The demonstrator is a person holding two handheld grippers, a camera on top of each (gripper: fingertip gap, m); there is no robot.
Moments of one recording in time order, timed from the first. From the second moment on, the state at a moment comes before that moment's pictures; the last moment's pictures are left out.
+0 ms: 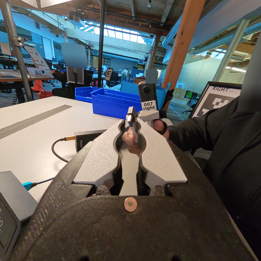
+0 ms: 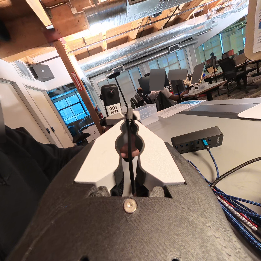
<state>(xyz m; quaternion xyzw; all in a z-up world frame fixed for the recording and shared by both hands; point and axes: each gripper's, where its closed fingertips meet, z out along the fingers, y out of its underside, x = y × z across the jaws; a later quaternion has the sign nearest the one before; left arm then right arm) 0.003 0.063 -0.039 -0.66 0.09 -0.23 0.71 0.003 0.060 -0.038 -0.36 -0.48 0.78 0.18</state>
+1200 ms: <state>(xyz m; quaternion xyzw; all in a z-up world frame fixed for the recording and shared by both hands) 0.029 0.048 -0.069 -0.71 0.23 -0.18 0.64 0.022 0.042 -0.065 -0.26 -0.67 0.65 0.22</state>
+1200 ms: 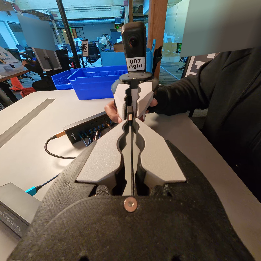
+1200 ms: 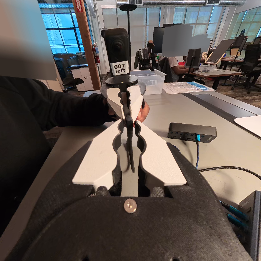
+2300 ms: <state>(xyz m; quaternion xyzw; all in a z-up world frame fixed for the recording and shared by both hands) -0.140 0.043 -0.173 -0.87 0.02 0.21 0.45 -0.016 0.085 -0.073 -0.37 -0.61 0.60 0.37</state>
